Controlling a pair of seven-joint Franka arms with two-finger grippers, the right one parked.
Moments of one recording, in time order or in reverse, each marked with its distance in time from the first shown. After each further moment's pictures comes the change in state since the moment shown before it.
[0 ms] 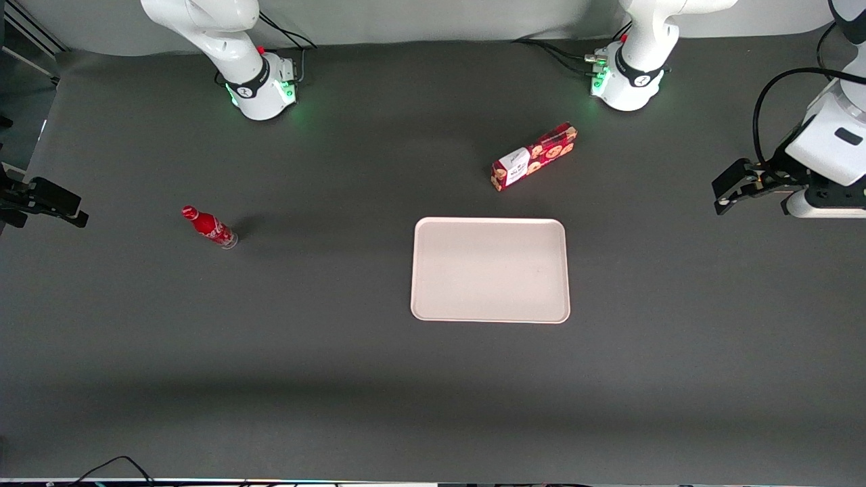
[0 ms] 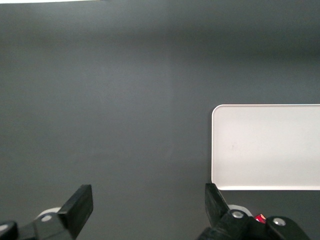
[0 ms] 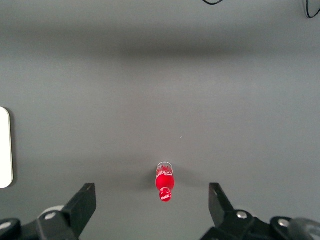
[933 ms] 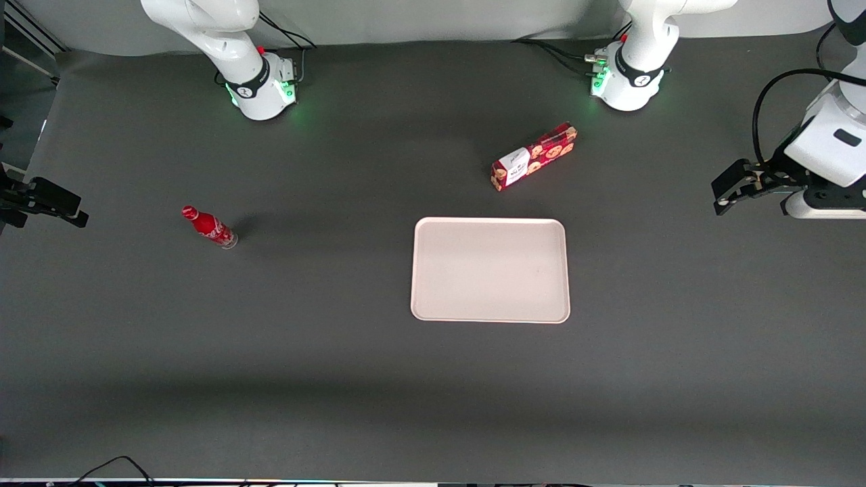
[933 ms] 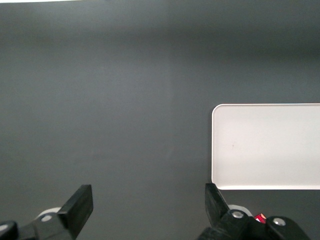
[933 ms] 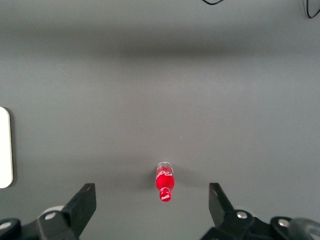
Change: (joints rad) arm 0.000 0.002 0.000 0.000 0.000 -0.001 0.002
